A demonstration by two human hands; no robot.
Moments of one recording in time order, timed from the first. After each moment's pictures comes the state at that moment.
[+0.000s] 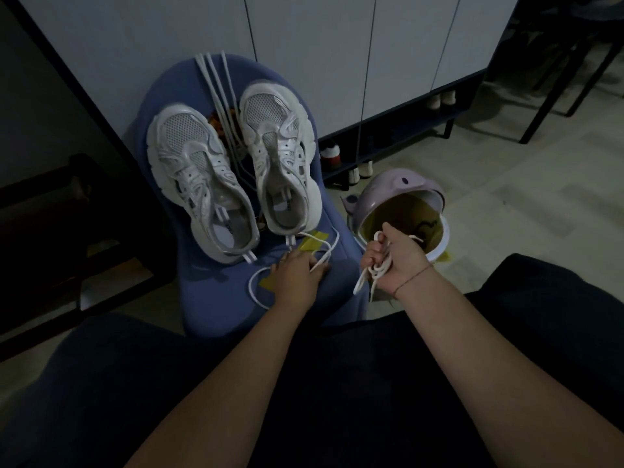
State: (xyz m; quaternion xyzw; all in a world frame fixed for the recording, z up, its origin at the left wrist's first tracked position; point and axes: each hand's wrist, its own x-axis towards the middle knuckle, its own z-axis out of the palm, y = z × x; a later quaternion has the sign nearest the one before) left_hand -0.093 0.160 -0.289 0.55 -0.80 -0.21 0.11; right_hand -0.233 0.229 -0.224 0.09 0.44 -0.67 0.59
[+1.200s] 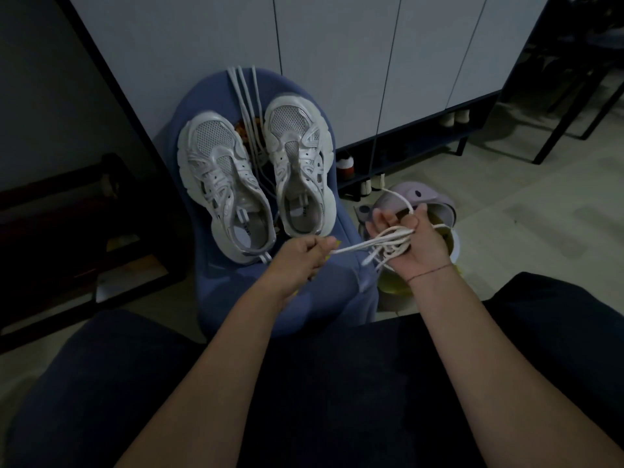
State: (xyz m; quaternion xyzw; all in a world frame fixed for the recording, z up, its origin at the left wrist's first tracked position) left_hand -0.062 0.167 -0.208 0.39 -0.61 -0.65 0.23; right_hand -0.240 0.215 -0.205 0.04 0.33 -0.79 0.52
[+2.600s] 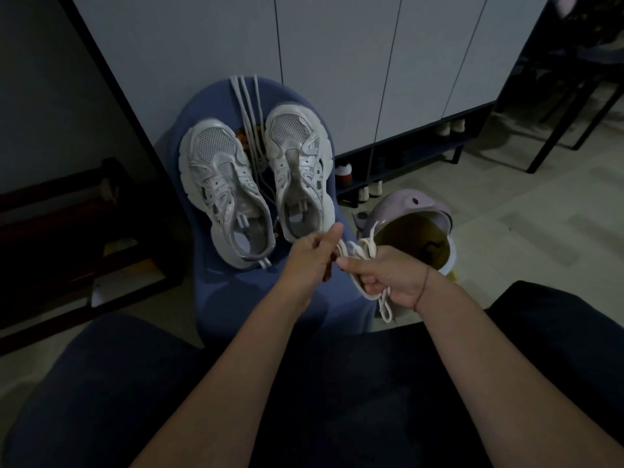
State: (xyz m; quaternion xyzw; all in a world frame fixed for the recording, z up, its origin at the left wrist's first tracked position) left_hand -0.083 0.180 -0.191 0.42 -0.56 -0.65 0.30; right_hand -0.214 0.242 -0.188 -0.31 0.57 -0.45 0.62
